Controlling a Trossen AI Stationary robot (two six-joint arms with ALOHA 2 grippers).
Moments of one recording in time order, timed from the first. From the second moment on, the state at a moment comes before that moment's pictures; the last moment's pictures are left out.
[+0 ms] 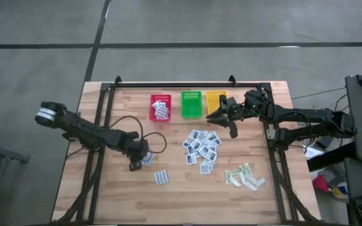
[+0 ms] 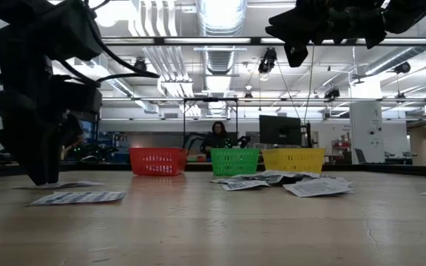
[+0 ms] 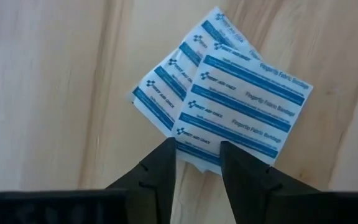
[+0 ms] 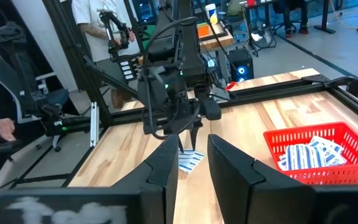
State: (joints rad) left arm -0.25 1.31 0.57 -0.52 -0.07 -0.45; right arm -0.31 1.07 0.61 0.35 -0.47 0.23
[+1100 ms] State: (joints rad) left arm -0.29 1.31 0.56 -0.54 -0.16 -0.50; right arm -0.31 1.07 0.61 0.35 -0.47 0.23
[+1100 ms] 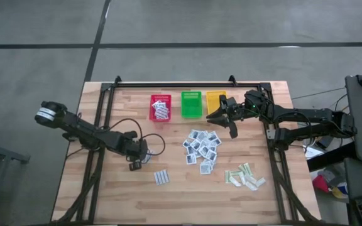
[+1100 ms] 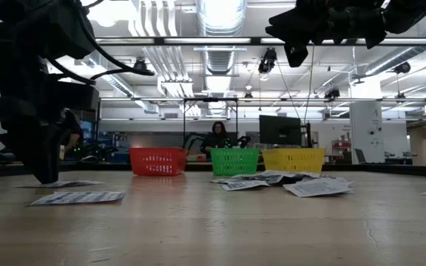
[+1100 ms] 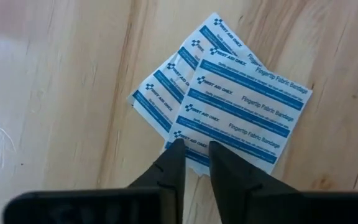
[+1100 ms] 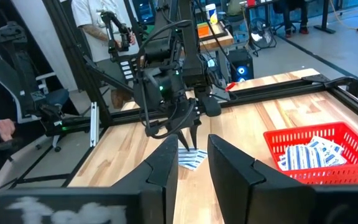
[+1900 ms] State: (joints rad) left arm -0.34 1.17 0.63 -0.57 -0.08 -0.58; right arm -0.31 1.07 0.61 0.35 -0.47 0.22
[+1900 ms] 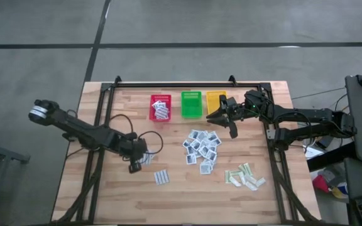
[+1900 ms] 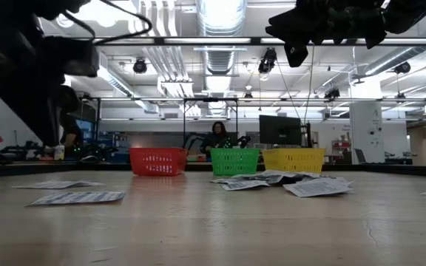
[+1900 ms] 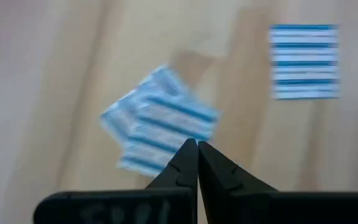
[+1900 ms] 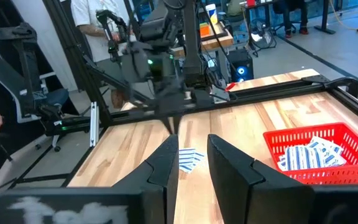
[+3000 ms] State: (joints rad) left arm -0.39 1.21 0.55 -0.48 -0.07 -0.89; right arm -0.31 1.07 0.61 0.35 -0.47 0.23
